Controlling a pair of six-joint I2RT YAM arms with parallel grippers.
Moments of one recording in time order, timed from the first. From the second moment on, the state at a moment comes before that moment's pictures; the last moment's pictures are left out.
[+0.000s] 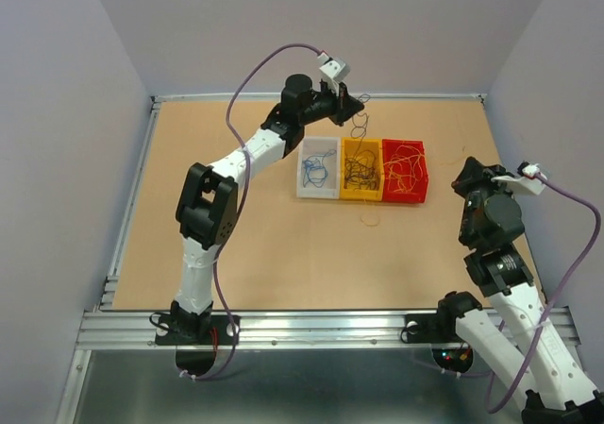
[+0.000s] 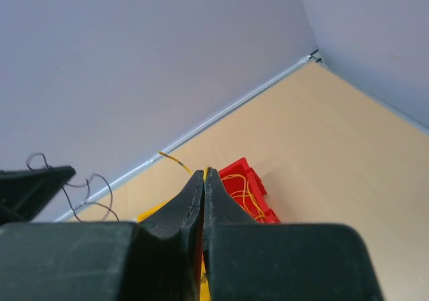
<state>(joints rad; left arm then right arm) -0.56 2.07 1.78 0.33 0.53 -0.21 0.31 0.57 0.66 0.03 0.65 0.45</state>
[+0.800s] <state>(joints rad) -0.75 2.36 1.88 -0.18 0.27 0.14 0.31 0.71 0.72 -0.05 0.66 0.42</state>
